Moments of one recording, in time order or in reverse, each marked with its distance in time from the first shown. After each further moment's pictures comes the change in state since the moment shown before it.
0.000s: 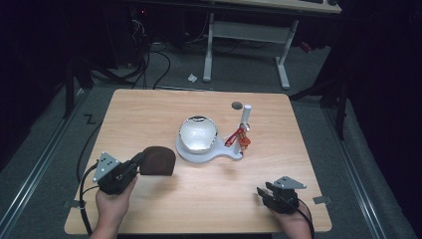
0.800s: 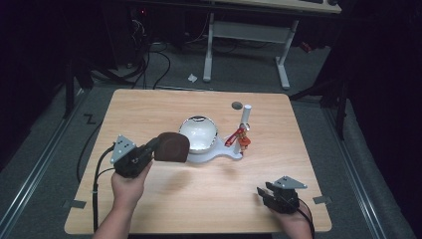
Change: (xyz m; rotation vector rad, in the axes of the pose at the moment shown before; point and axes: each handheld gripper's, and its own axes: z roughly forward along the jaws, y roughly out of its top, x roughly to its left) left arm -0.021 0.037 0.038 -0.017 -0.033 0.019; right arm -0.002 0.000 0.000 -0.005 0.010 -0.001
